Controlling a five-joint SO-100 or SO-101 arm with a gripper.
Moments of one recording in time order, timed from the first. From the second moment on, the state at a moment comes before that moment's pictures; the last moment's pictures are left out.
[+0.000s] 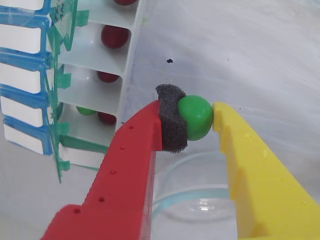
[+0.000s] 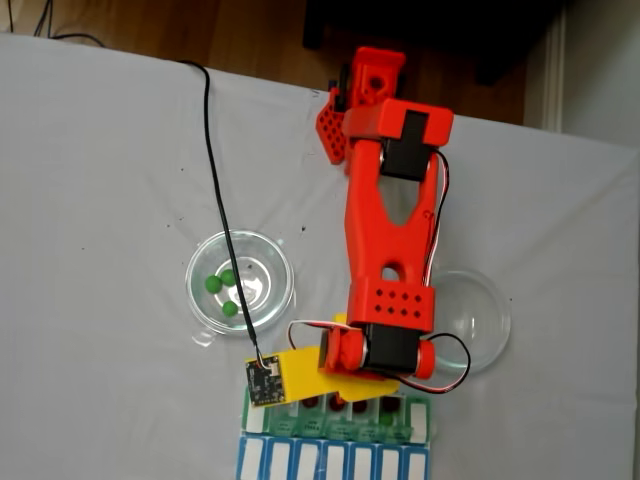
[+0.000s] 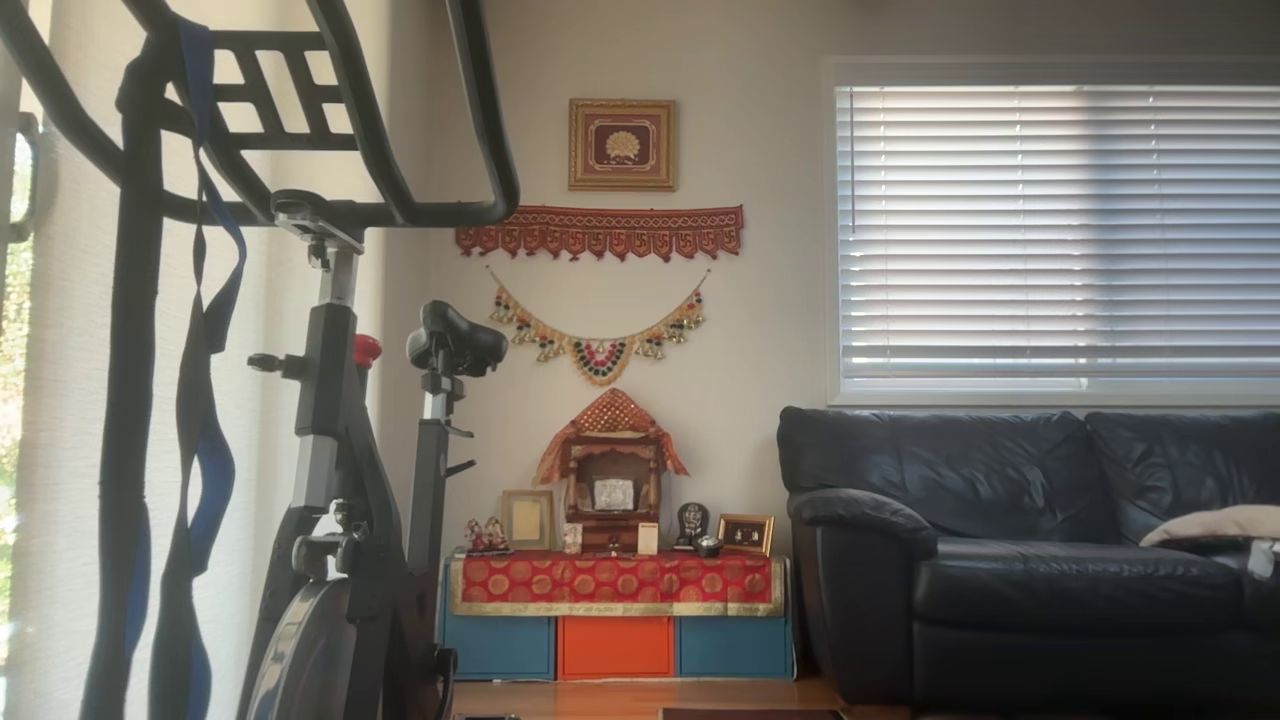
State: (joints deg) arm -1.7 85.1 65.1 89.9 -16.0
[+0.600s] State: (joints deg) arm -5.1 72.1 50.1 89.0 -10.8
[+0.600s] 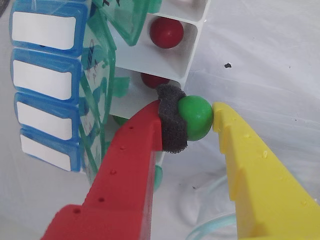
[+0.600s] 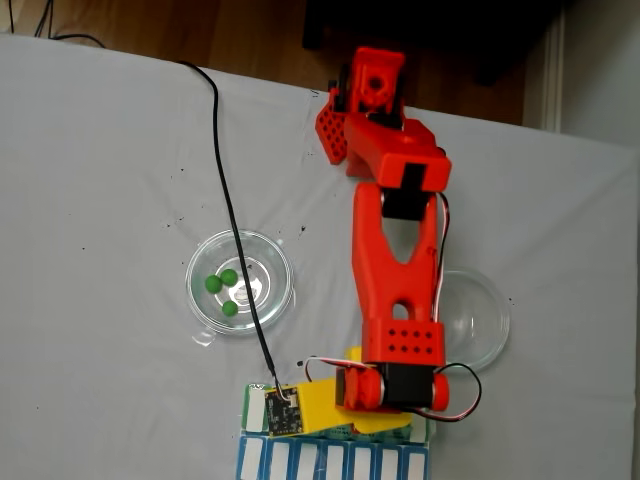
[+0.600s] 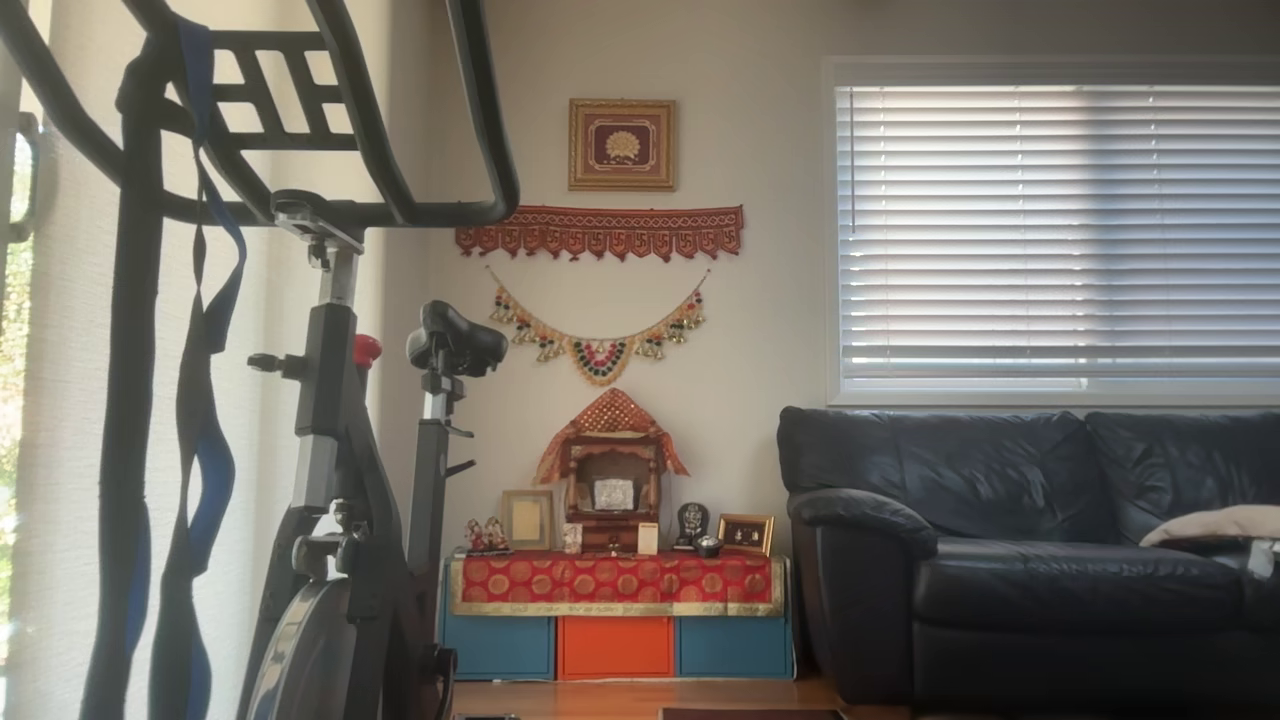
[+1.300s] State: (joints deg) arm -5.3 68.3 43.2 88.5 -3.0
